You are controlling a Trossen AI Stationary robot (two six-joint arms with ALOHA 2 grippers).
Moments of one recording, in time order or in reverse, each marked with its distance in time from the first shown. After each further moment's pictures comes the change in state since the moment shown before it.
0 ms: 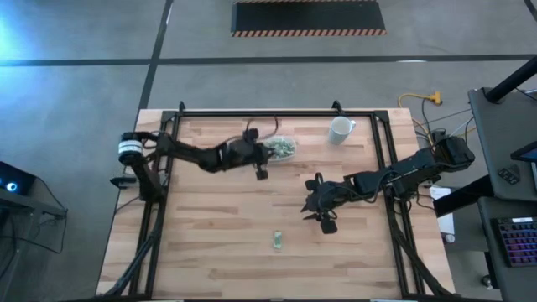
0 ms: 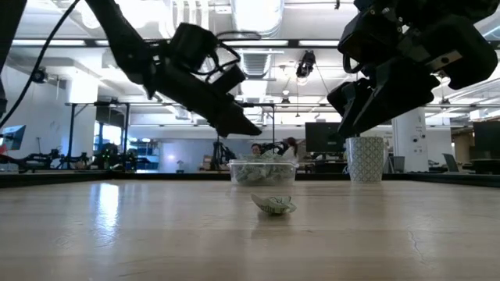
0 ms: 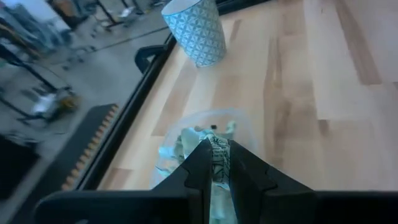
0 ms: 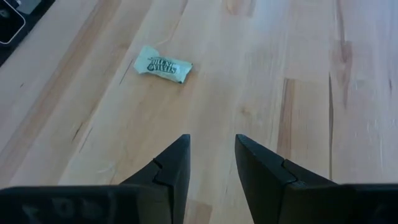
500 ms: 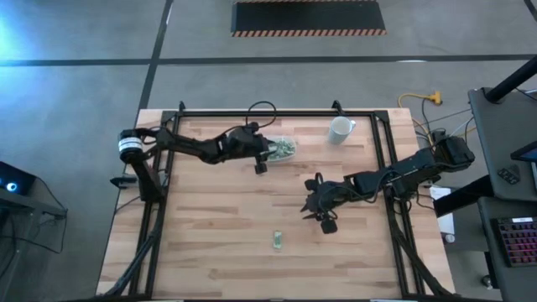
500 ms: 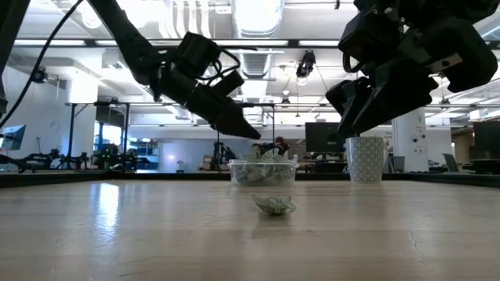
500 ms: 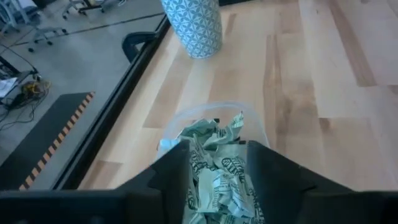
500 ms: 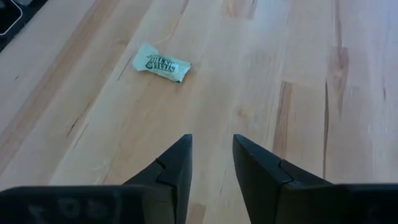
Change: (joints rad) left arm 0.109 0.000 0.045 -0.095 0.187 -0.050; right arm 0.000 0.000 0.000 0.001 0.008 -0.044
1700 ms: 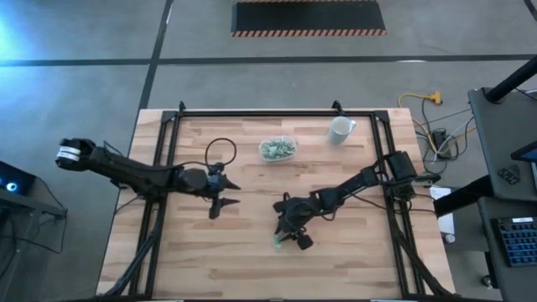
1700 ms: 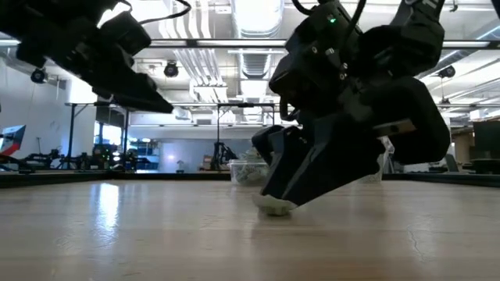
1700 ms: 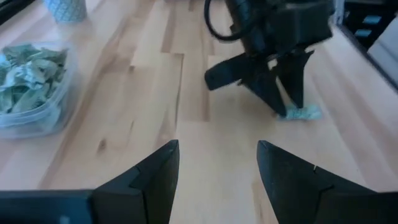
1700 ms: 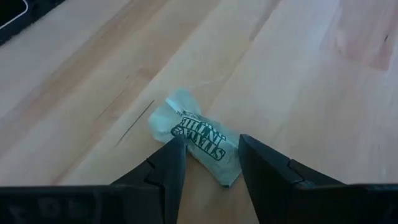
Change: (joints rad) left arm -0.458 -0.688 -0.464 -0.270 -0.037 -0.434; right arm 0.018 0.569 0.279 0.323 -0.224 -0.121
